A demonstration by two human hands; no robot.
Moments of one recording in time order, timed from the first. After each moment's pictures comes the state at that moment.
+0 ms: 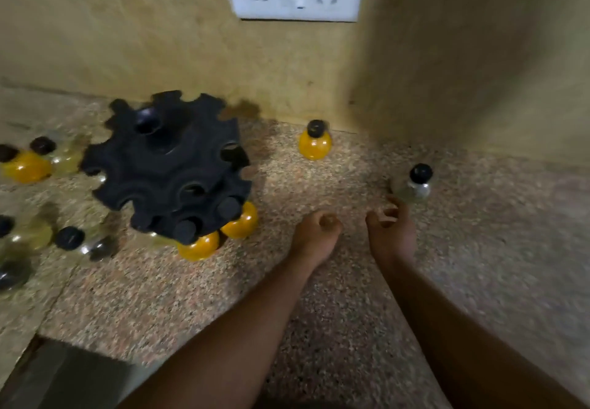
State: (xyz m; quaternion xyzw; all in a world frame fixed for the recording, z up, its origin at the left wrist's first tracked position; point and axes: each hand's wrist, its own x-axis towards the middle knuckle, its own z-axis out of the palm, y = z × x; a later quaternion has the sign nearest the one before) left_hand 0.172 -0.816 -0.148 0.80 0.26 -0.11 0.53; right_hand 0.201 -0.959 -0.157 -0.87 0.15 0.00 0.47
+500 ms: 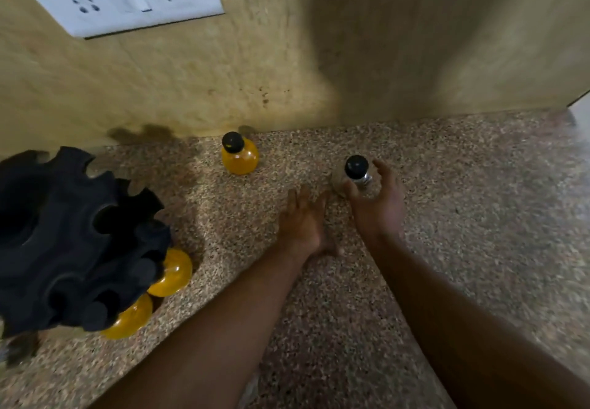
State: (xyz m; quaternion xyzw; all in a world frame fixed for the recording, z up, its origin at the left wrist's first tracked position) left_hand 0.266 -0.878 -0.167 0.95 -0.03 -0.27 0.13; right_hand 0.270 -1.020 -0.151 -0.85 0.19 -0.07 0.49
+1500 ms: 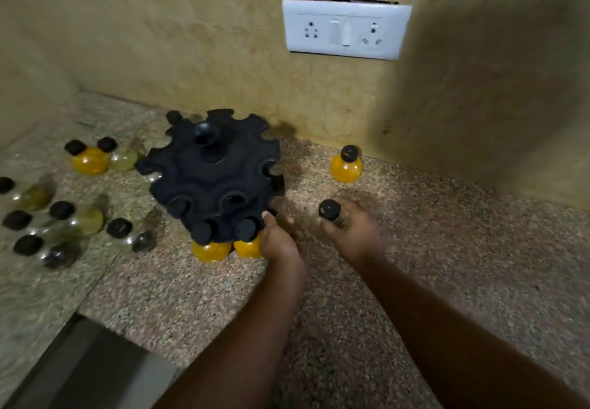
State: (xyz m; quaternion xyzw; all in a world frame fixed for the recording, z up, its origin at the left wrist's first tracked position) left_hand 0.161 -0.744 -0.140 0.29 0.58 0.23 0.73; right_hand 0.206 -0.867 -0.111 -0.89 -0.13 0.09 0.43
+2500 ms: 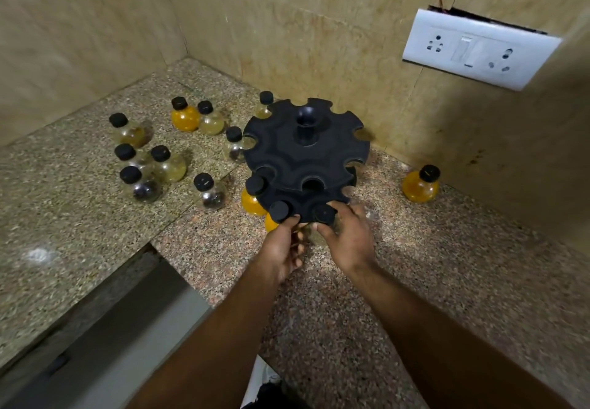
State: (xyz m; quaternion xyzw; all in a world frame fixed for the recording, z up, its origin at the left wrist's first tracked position) left_hand 0.050 -0.654 -0.118 0.39 0.47 0.05 0.79; right_hand 0.143 -0.764 -0.105 -0.89 -0.29 0.11 0.34
